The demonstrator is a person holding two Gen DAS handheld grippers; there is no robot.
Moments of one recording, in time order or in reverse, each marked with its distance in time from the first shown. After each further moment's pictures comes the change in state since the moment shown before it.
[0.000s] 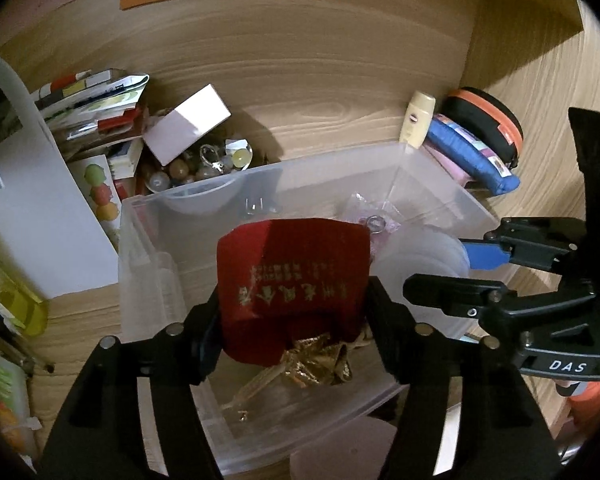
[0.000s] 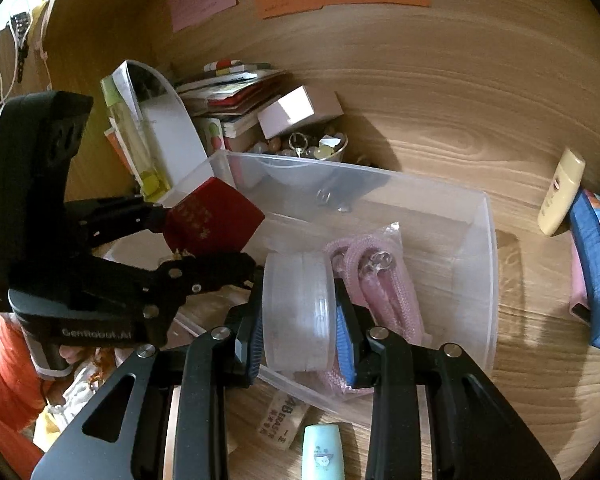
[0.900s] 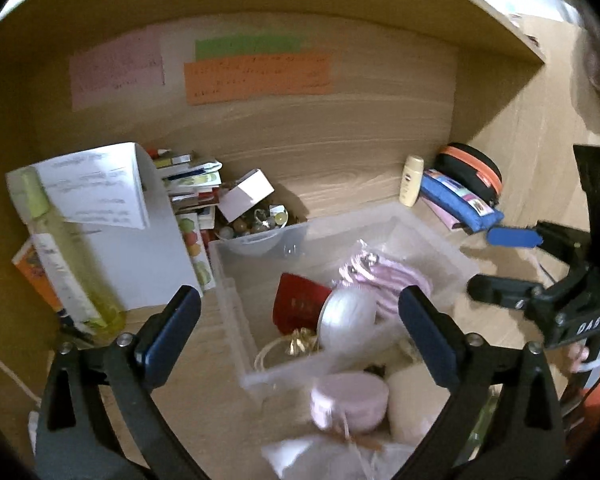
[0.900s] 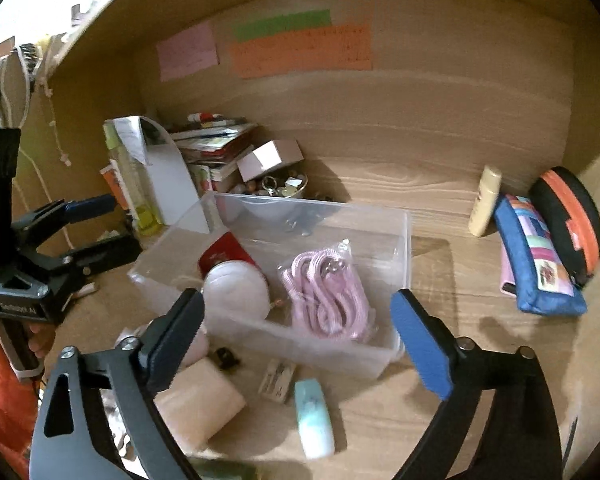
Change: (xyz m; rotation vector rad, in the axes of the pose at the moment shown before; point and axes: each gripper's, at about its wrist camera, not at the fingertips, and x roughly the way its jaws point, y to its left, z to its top) left arm -0.113 -0.009 -0.023 0.028 -0.220 0.105; right arm -0.082 0.012 -0.016 0.064 -0.137 -0.137
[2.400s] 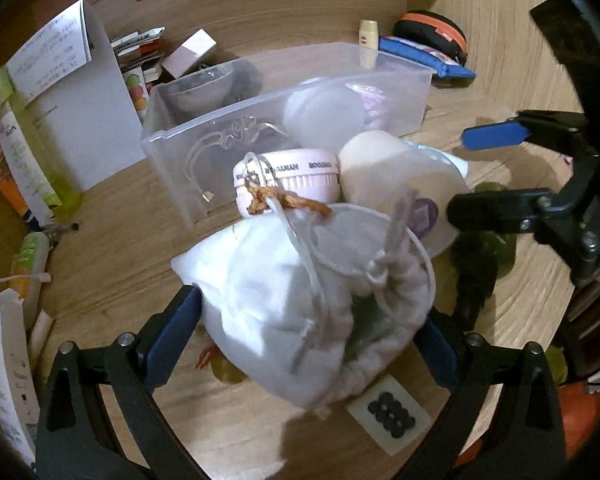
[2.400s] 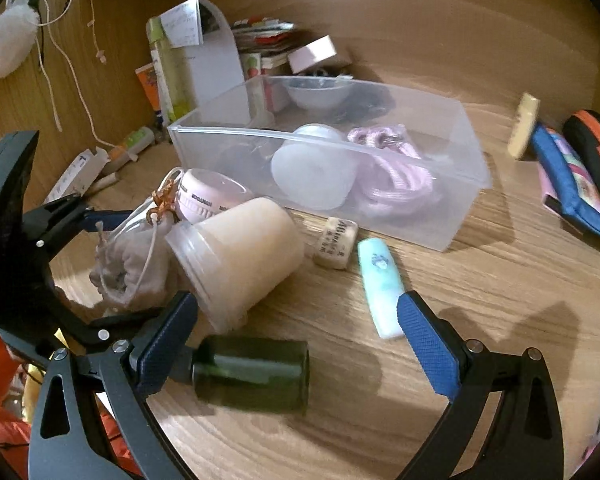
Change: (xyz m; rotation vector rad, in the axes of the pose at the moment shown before) left arm 0.014 -0.041 -0.119 0.107 0.269 -0.043; right arm 0.018 0.038 -0.084 -0.093 0.204 0.072
